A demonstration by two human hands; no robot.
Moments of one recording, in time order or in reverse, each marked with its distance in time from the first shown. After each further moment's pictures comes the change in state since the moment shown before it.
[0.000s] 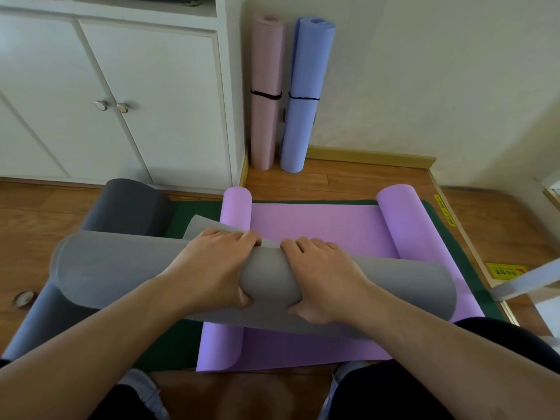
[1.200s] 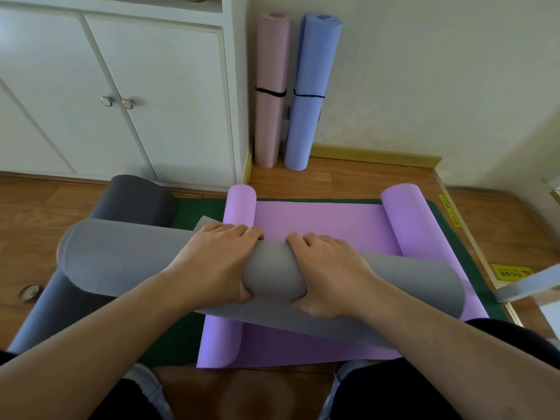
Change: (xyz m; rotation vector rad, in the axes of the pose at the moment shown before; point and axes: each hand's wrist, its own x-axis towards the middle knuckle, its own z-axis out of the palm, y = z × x) left_hand 0.002 -0.006 0.004 0.062 -0.035 -0.007; right_hand 0.000 0.003 -0.009 0.028 -0.021 0.031
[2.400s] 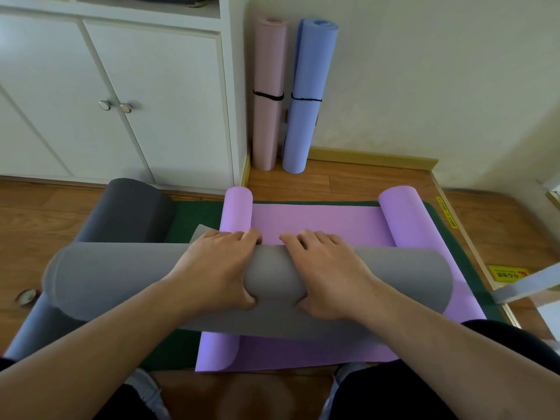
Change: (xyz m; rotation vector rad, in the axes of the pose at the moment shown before) left_hand 0.000 0.005 0.000 -0.033 -0.014 -0.049; right_hand 0.000 0.000 -0.003 -0.066 0.002 -0.026
